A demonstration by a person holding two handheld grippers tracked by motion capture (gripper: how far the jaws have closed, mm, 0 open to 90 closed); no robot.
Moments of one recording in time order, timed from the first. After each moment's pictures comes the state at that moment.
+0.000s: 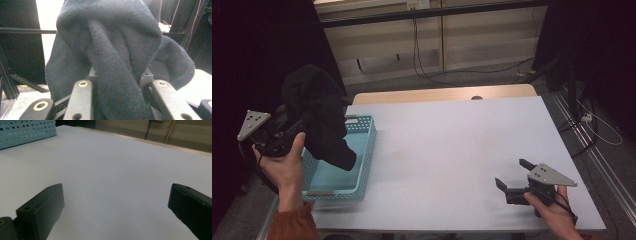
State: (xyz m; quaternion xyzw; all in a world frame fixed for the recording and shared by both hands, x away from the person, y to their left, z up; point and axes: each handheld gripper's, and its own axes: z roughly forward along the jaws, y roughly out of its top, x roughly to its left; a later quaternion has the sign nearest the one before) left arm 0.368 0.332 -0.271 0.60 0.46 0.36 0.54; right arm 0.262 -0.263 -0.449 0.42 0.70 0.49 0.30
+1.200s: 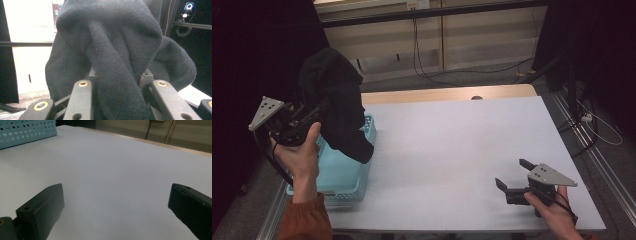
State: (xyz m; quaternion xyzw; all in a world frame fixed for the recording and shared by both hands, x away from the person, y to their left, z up) left arm 0.373 0.287 -0.251 0.61 0.41 0.33 0.60; right arm 0.262 -0.263 -0.449 0.42 0.70 0.49 0.30
